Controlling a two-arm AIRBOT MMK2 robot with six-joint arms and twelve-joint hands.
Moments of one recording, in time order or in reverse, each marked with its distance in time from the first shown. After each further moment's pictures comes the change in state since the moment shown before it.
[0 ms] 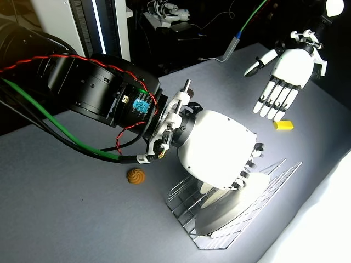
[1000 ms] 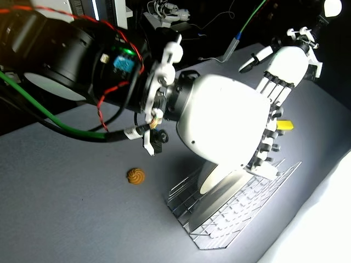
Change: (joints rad) left arm -0.008 0.014 -0.056 -0.022 -0.059 0.039; right arm 0.108 0.159 -0.143 -0.210 0.012 -0.050
